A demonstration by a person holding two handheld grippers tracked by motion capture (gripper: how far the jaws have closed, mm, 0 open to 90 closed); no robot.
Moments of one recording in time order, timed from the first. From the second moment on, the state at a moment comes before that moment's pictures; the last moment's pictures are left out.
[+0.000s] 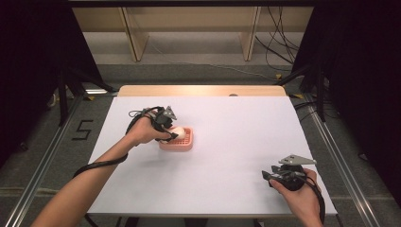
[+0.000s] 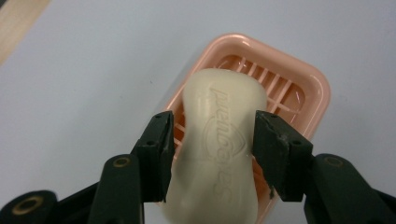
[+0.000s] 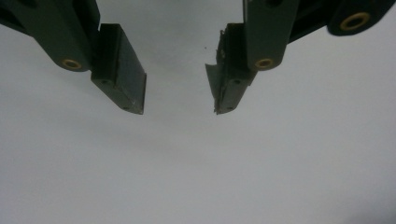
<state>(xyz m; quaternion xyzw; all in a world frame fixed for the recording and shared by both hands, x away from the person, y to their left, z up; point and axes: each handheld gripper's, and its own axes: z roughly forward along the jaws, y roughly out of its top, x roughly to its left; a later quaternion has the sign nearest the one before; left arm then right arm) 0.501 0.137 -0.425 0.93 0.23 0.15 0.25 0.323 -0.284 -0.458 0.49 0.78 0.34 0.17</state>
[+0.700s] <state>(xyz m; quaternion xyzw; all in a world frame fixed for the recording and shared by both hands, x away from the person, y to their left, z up) 0.439 0.174 -0.417 0.90 0.27 0.15 0.32 0.322 -0.283 -0.458 0.49 0.78 0.33 0.17</state>
